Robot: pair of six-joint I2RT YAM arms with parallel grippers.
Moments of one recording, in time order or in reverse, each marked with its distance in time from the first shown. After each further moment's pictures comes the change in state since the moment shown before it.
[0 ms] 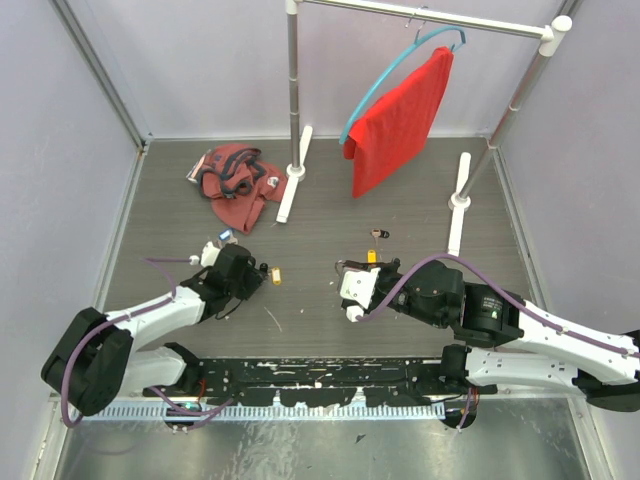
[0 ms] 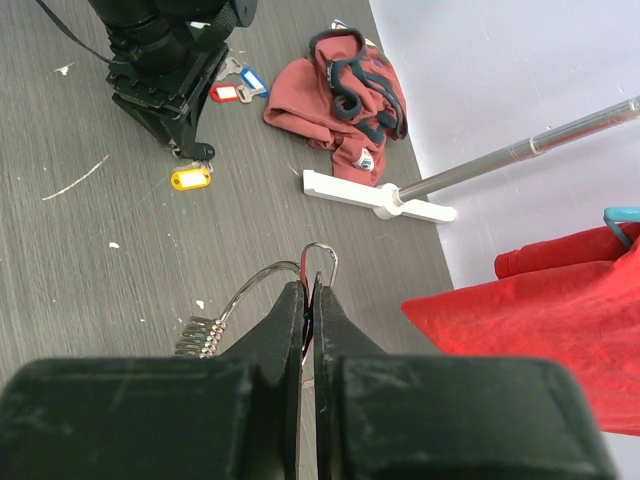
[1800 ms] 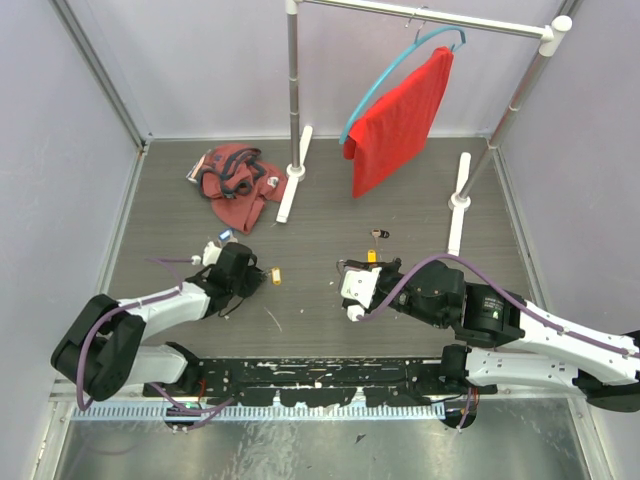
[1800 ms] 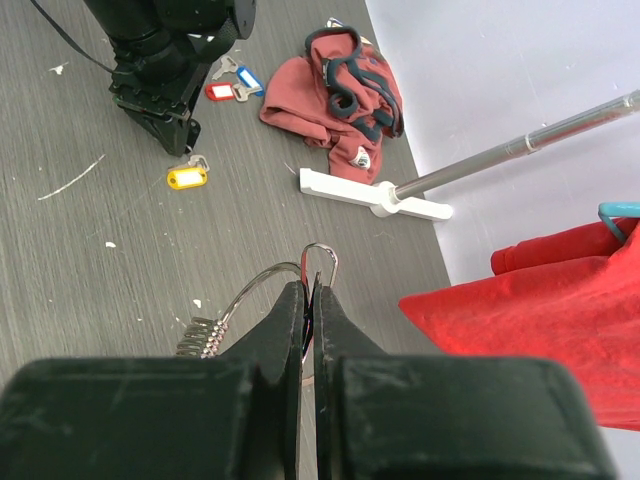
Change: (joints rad) left arm 0.023 0.088 0.000 0.080 0.013 -0.018; right arm 0.000 -0.005 0.000 -0.001 0.009 0.000
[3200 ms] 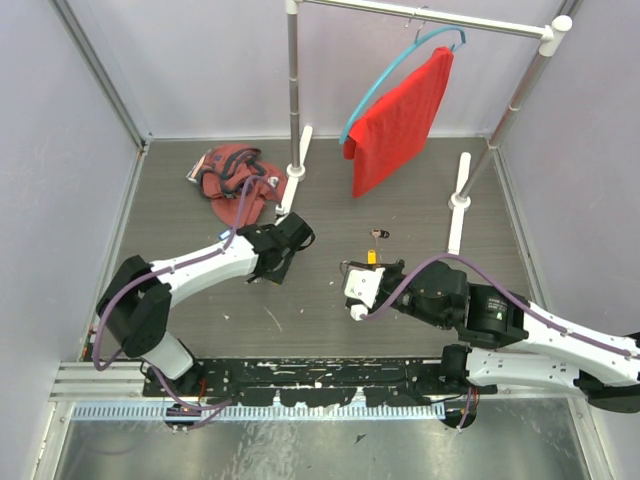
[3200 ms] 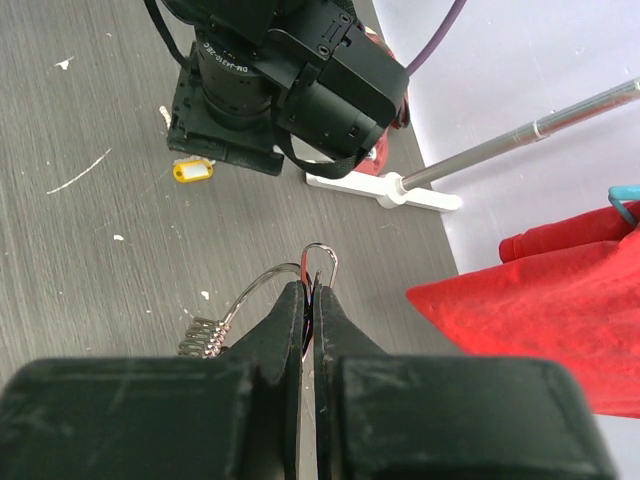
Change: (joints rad) left arm -0.261 0.290 0.663 -0.757 -0.210 1.001; right arm 0.000 -0.013 -0.003 -0.021 0.003 0.023
